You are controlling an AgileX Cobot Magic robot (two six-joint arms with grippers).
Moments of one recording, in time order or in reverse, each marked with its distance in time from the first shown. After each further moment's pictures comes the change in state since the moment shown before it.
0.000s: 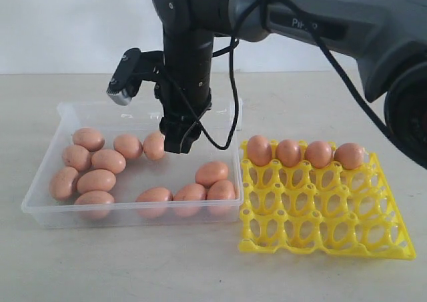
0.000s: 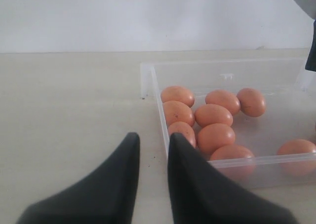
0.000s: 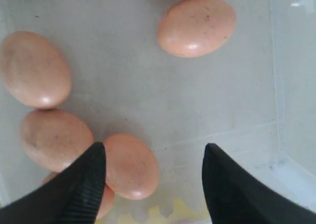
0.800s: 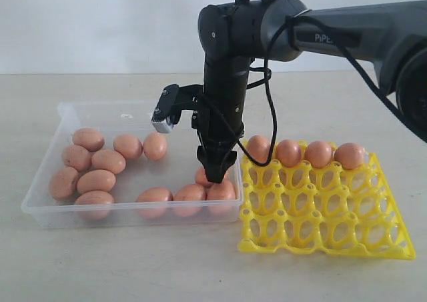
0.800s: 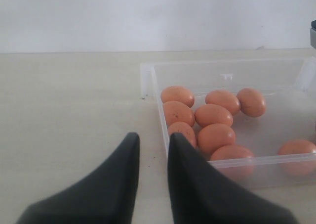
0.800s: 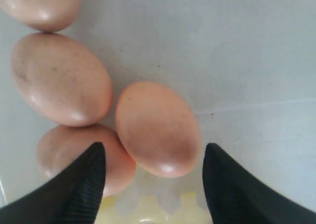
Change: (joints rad) left arm 0.000 0.000 0.000 0.000 0.000 0.000; right arm -0.101 0.006 0.177 0.118 -0.011 -0.177
